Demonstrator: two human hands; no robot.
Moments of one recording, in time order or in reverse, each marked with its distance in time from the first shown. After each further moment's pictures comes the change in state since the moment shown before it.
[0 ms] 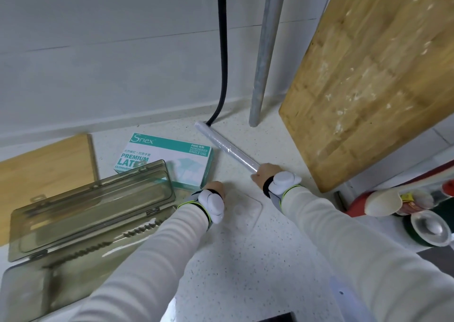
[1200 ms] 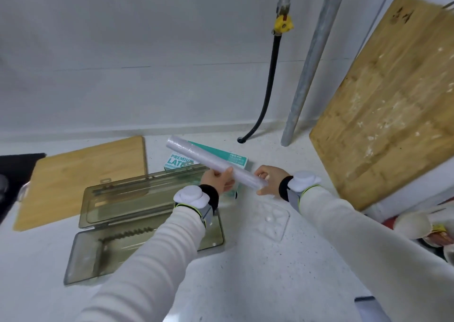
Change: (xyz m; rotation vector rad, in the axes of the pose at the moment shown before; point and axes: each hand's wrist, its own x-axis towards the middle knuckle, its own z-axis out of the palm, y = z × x) left_hand -0.068 -0.078 -0.011 -1.633 0.415 -0.037; right_hand -0.055 -0.063 -0.011 -0.062 -0.029 -0.523
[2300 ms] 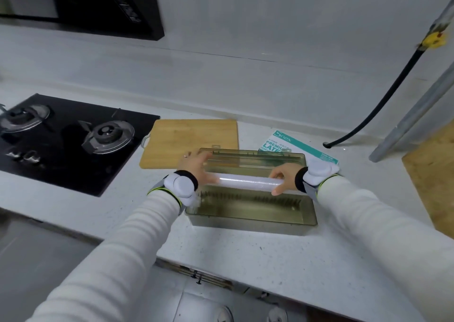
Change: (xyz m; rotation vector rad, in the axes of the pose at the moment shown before) left_hand -0.091 -0.050 -0.294 1.106 0.305 0.214; right_hand -0.008 -0.203 0.089 -0.441 -0.215 -0.202
